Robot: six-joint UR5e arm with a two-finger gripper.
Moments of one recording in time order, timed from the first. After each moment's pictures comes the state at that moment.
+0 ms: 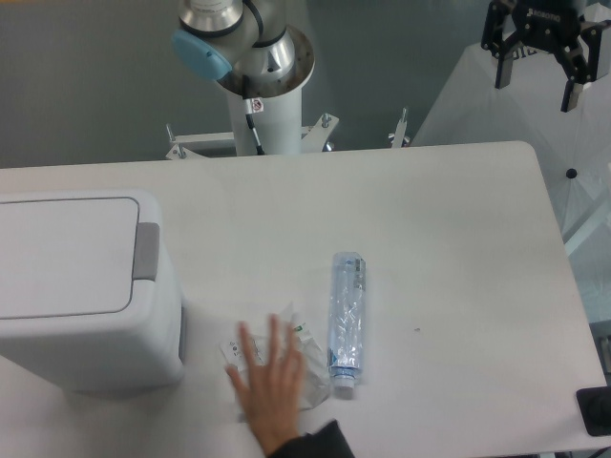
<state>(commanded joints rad) 2.99 -1.61 -1.41 -1.38 1.27 1.85</state>
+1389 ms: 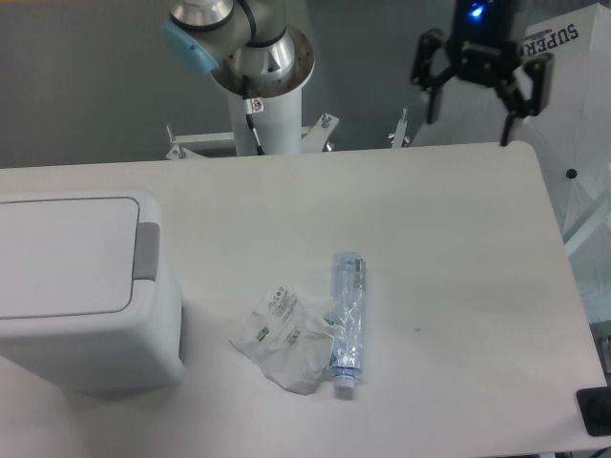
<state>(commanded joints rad) 2.68 -1.60 -1.42 -1.35 1.26 1.02</state>
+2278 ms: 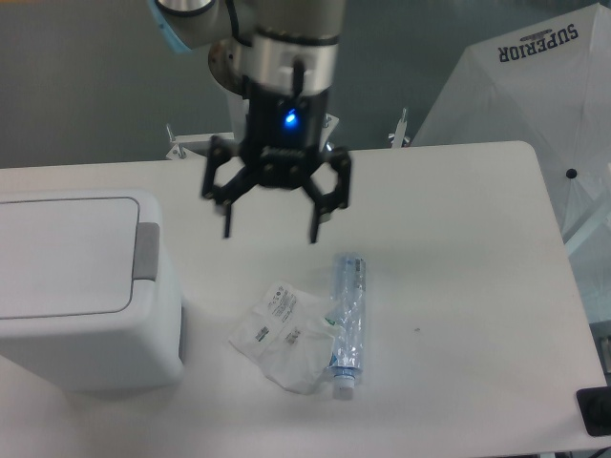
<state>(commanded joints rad) 2.34 -1.72 -1.44 -1.04 1.22 0.04</state>
